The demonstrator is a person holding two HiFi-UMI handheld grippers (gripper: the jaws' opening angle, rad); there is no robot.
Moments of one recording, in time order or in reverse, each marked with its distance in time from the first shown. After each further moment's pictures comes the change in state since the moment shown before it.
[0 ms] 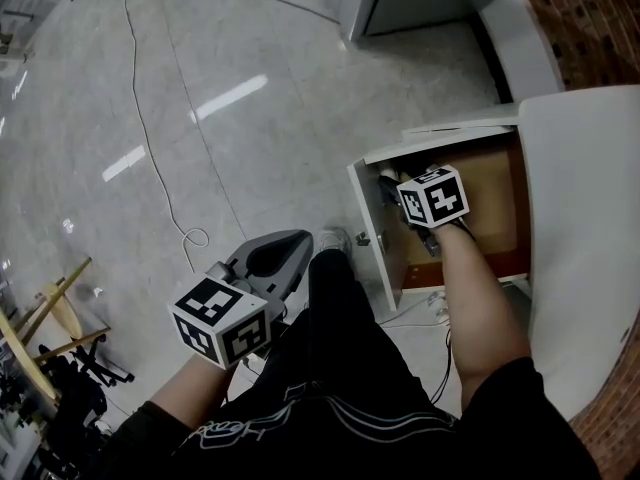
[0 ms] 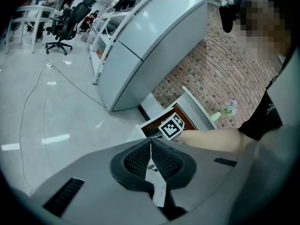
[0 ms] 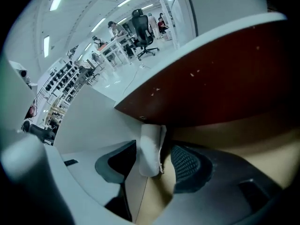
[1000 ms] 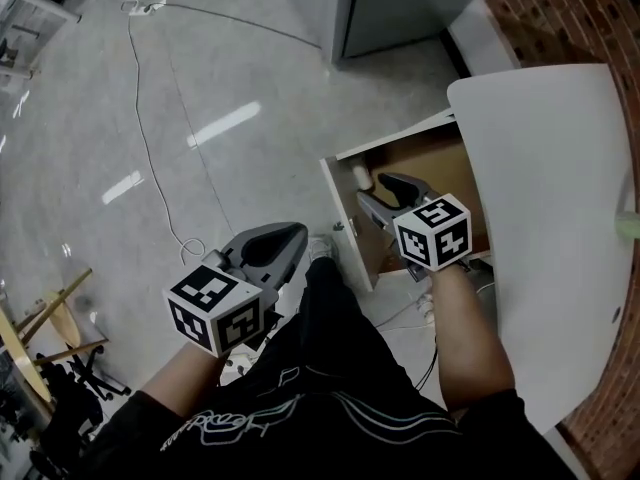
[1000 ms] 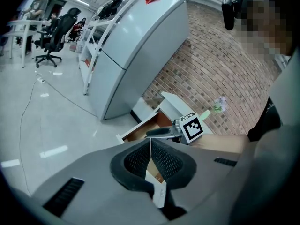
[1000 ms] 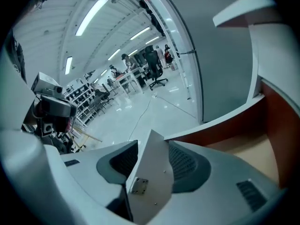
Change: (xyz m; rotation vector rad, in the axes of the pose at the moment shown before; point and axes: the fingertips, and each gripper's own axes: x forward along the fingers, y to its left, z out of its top) left arm -0.032 -0.087 0.022 0.119 -0.027 -0.034; right arm -0.158 0.082 0.027 -0.023 -0.352 0.118
